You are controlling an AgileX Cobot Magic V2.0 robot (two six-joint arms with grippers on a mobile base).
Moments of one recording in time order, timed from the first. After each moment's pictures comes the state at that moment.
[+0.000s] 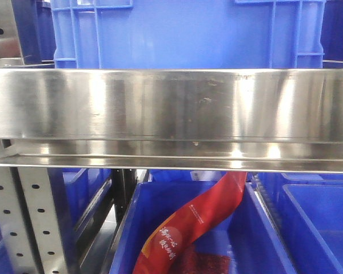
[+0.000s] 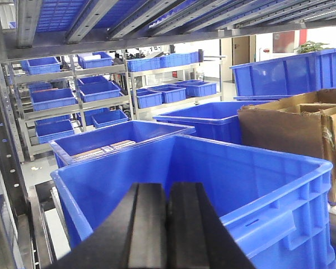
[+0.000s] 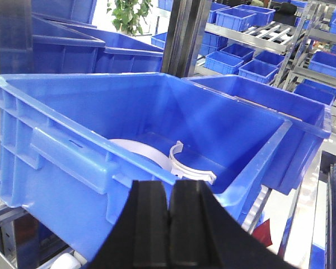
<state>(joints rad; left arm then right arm) -0.50 0.79 -0.89 -0.71 0.10 0.83 0.23 0.71 -0.83 0.56 0.35 -0.70</state>
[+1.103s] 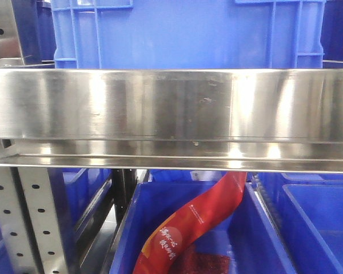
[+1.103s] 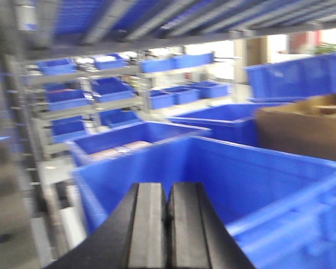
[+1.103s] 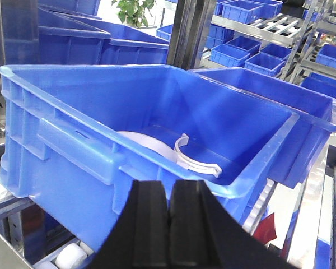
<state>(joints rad) -0.43 0.78 -0.89 -0.71 0.09 0.83 0.23 0.71 -0.83 0.55 0.38 -0.70</state>
